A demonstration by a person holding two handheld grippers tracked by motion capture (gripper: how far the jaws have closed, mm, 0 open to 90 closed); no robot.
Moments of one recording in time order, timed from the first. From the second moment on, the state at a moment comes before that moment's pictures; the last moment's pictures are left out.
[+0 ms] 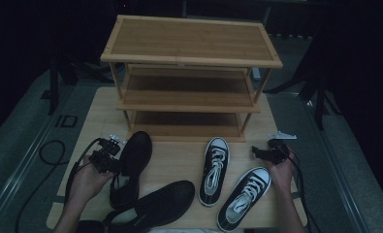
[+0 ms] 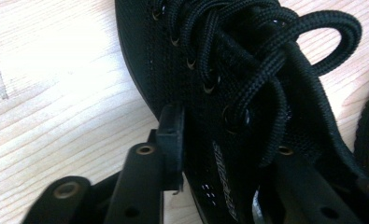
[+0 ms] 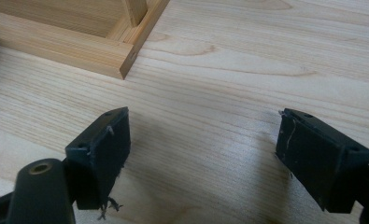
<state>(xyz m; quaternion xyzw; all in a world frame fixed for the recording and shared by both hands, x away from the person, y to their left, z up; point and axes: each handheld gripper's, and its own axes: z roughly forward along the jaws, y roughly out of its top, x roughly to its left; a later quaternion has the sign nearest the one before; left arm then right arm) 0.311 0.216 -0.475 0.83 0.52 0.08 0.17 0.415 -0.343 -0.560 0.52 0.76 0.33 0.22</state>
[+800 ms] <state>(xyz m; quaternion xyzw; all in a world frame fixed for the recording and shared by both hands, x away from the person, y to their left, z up) 0.315 0.220 -0.471 0.82 0.53 0.10 0.19 0.415 -0.343 -0.560 0.52 0.76 0.33 0.22</state>
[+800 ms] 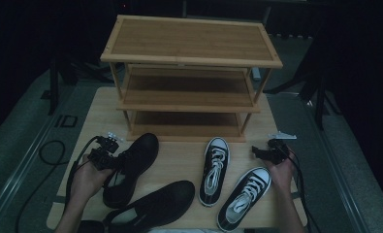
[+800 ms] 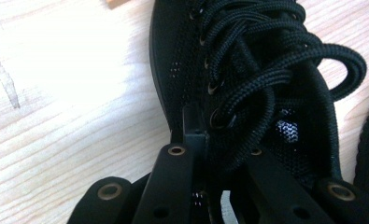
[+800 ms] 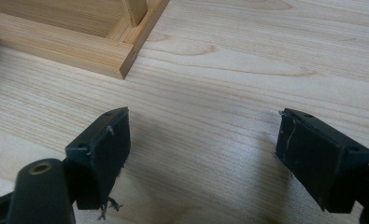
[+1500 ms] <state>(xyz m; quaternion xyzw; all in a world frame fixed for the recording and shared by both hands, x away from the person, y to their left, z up) 0.332 0.198 -0.465 0.83 0.51 0.10 0.20 0.415 -0.343 -0.560 0.52 0.76 0.33 0.22</state>
